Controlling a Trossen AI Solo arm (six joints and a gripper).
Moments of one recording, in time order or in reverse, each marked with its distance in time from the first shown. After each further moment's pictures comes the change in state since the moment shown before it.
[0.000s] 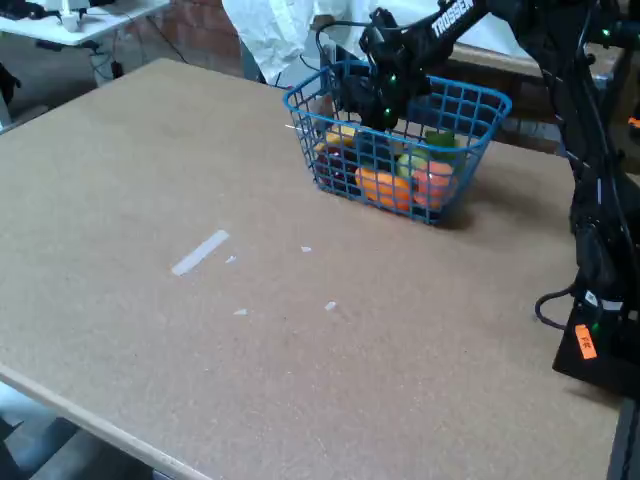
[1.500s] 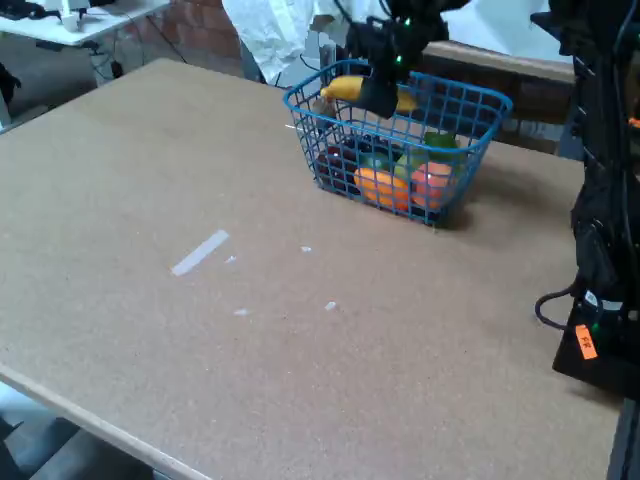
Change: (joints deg) arm 0.4 -15.5 -0.1 -12.6 0.6 5.0
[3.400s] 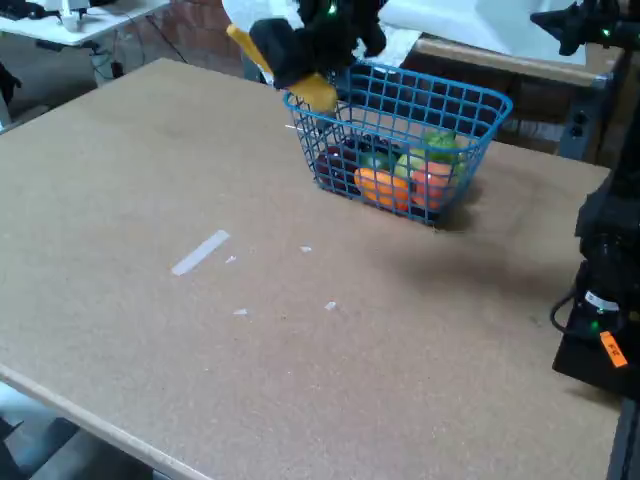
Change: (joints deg) arm 38.2 -23.7 -3.7 -18.5 12.1 68.8
